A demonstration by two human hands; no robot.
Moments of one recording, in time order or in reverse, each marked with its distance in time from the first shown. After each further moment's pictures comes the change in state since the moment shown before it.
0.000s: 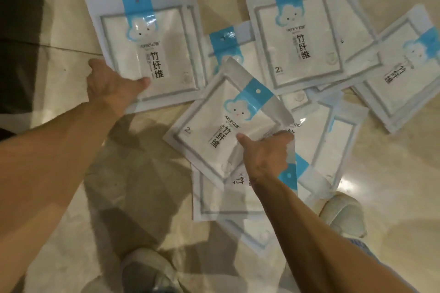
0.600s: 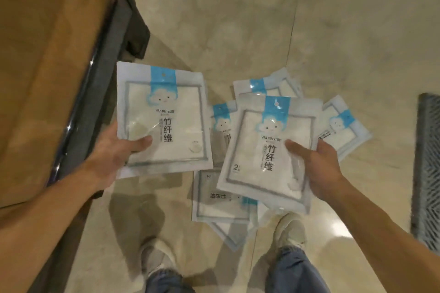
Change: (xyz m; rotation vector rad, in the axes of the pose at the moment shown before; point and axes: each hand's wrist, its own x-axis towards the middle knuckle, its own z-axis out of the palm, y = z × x) left_hand -0.169 0.048 -0.202 -0.641 -0.407 0.035; right_hand -0.043 -0.115 -0.273 0.461 -0.428 -0.229
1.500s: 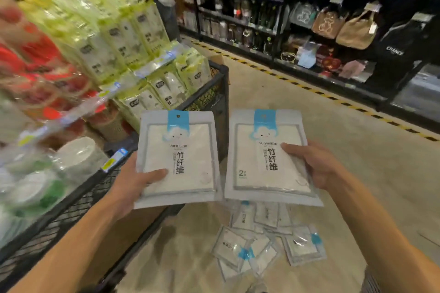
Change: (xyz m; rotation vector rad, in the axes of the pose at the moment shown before) left_hand -0.627 0.349 -0.082 -0.272 0.358 0.319; right_hand -0.471 -0.521 -0.111 -0.200 -0.652 -0.191
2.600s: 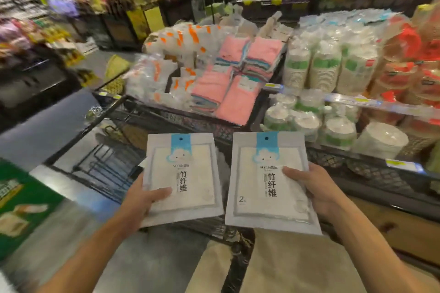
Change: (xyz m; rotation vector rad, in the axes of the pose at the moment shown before) left_hand -0.563 -0.205 -0.167 -0.489 1.296 -0.134; right_hand -0.247 0.198 0.419 -0.500 -1.235 0.183
